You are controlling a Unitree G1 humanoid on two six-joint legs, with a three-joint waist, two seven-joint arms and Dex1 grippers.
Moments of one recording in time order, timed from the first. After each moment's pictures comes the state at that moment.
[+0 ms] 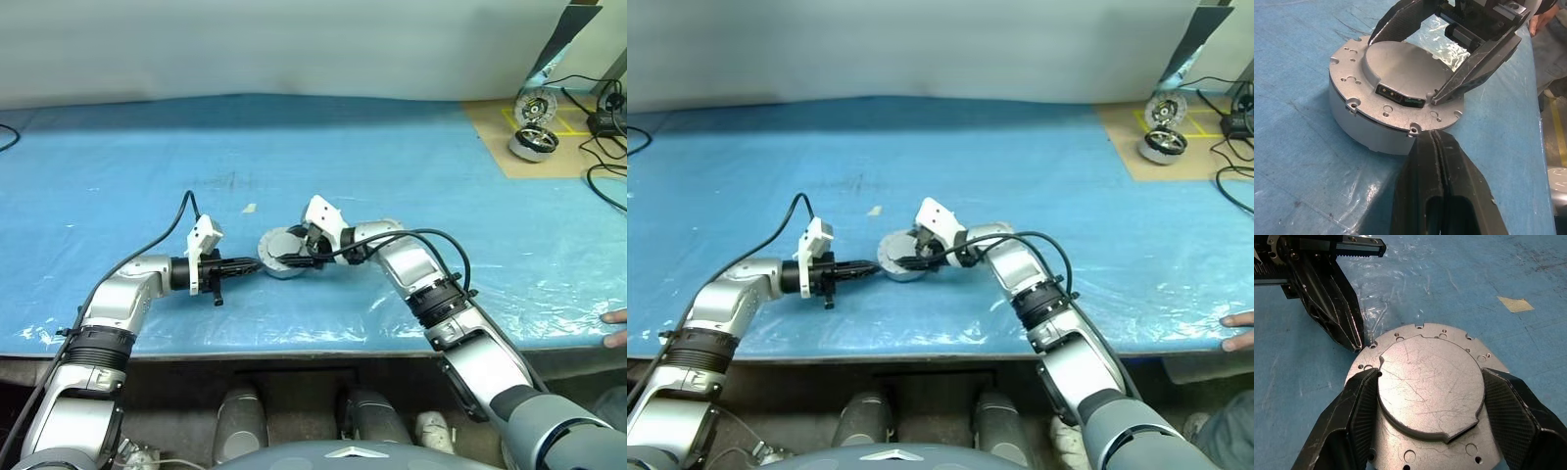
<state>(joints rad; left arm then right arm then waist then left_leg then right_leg) -0.38 0.57 -0.04 0.27 -0.40 0.43 -1.22 -0.71 -0.23 0.38 0.38 0.05 0.37 0.94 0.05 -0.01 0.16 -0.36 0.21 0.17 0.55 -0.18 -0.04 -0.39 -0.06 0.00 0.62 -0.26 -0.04</state>
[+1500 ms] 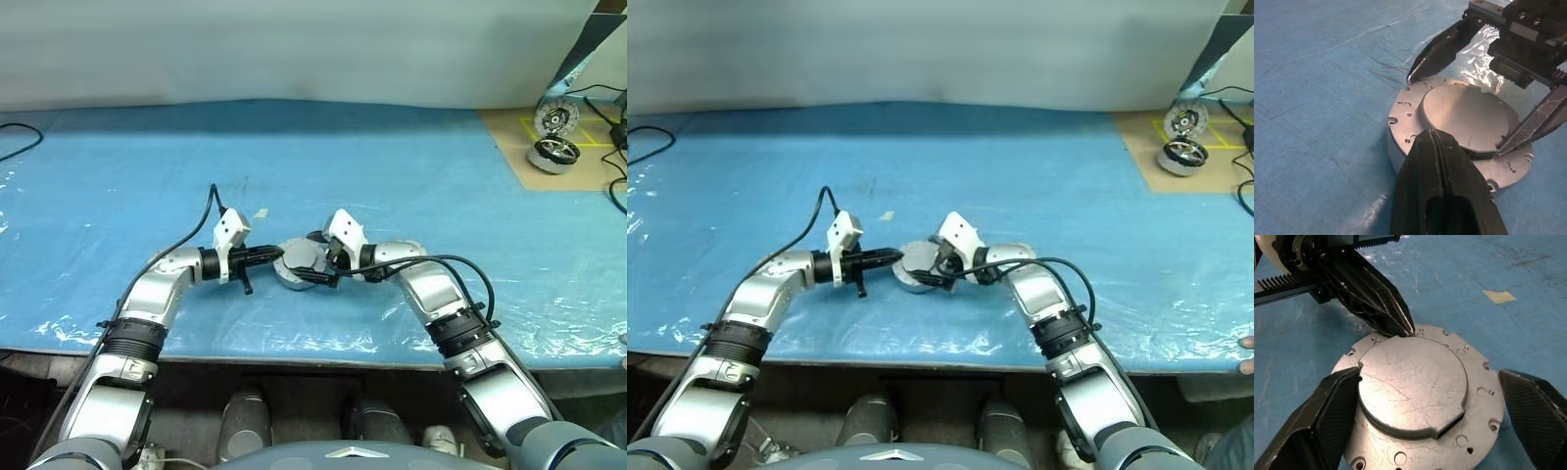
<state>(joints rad) -0.44 0.44 -0.10 0.32 -0.28 0.27 -1.09 -0.53 -0.28 0.31 0.22 0.10 0.40 0.88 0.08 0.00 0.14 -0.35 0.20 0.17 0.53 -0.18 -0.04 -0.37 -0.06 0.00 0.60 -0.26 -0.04</state>
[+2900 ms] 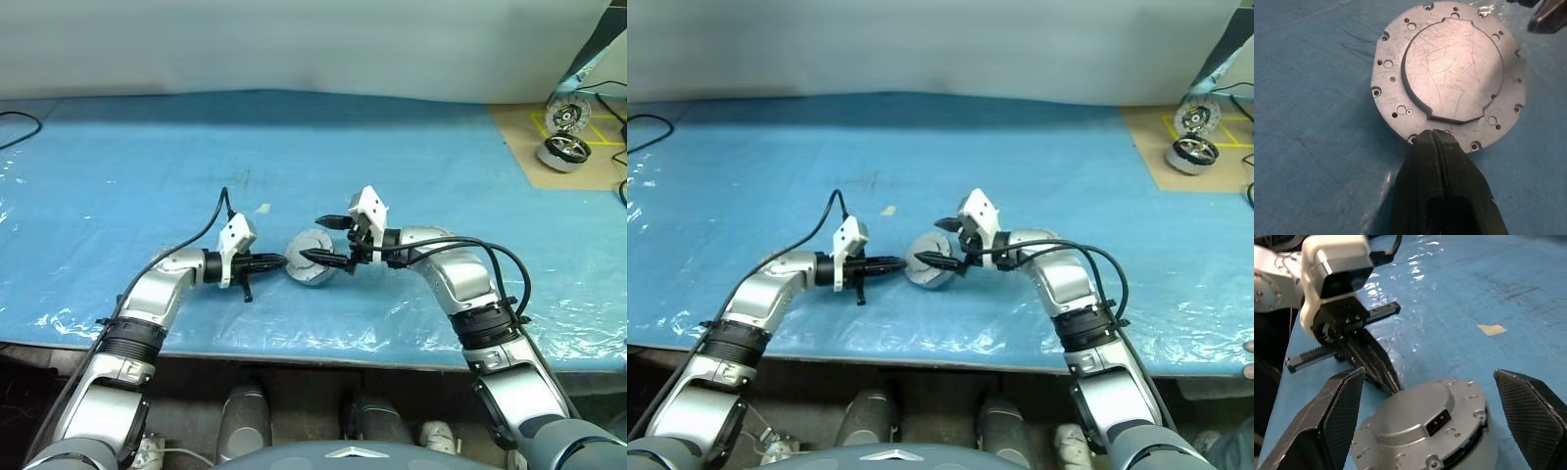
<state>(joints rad) -0.43 0.46 -0.14 0.27 -0.26 0.31 -1.13 -0.56 -0.34 0.16 0.07 0.32 0.58 0.95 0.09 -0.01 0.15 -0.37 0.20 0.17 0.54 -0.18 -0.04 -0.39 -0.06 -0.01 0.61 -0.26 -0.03</state>
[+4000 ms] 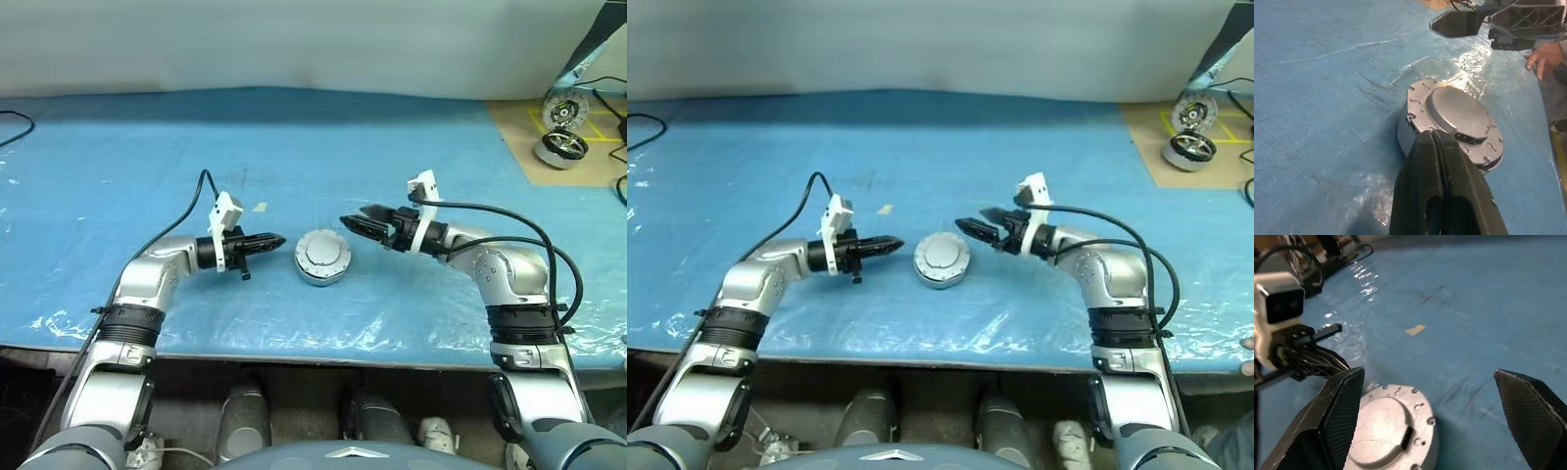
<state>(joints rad) -0.51 0.43 -0.03 0.30 -0.43 0.49 -1.14 -0.53 -0.46 0.05 -0.02 0.37 0.64 0.78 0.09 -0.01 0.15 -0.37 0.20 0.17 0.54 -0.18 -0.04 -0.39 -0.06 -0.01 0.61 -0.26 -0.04</state>
